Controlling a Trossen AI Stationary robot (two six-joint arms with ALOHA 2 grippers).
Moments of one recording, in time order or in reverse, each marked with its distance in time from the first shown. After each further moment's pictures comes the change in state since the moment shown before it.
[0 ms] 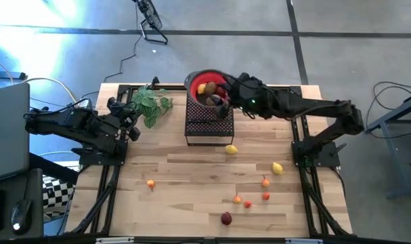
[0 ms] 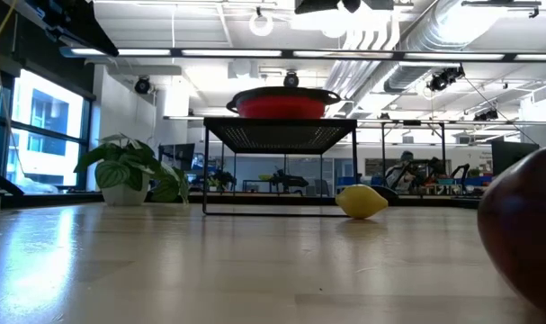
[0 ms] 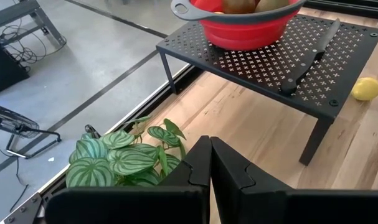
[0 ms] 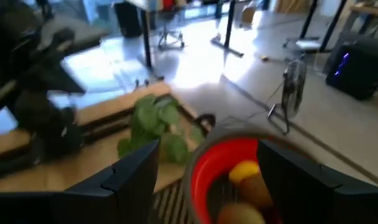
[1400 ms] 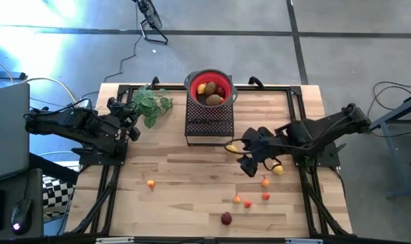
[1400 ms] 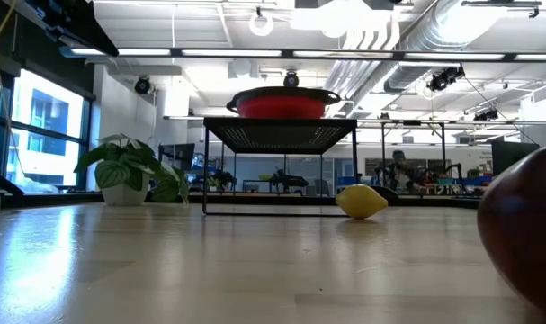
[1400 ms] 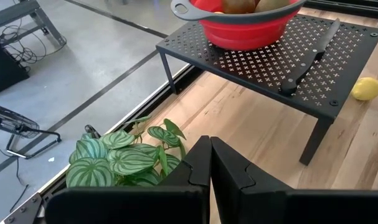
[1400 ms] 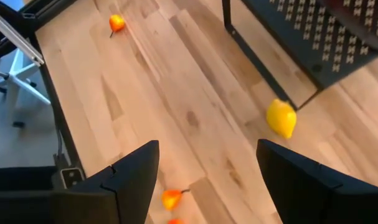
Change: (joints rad) left arm 0.000 0.000 0.000 0.000 0.000 0.000; right arm 0.438 -0.056 0.000 -0.684 -0.218 0.710
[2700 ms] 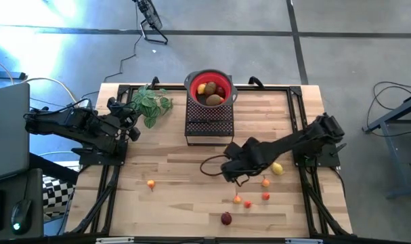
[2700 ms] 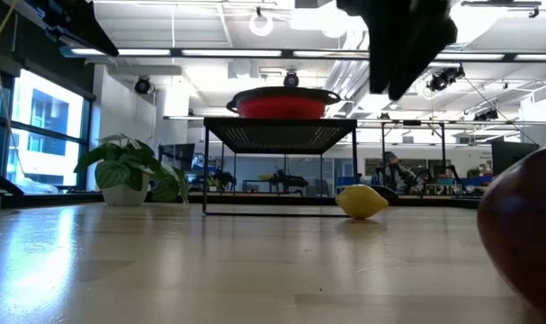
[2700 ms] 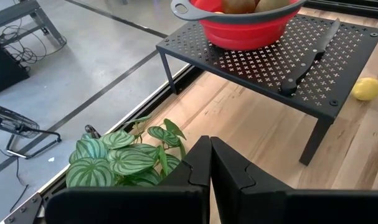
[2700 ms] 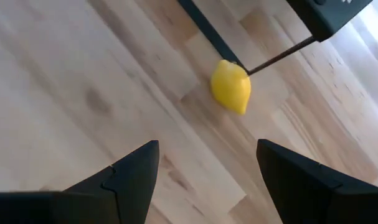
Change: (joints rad) left arm 0.000 0.000 0.000 0.000 0.000 0.000; right arm -0.001 0.356 -0.001 -0.132 0.134 0.124
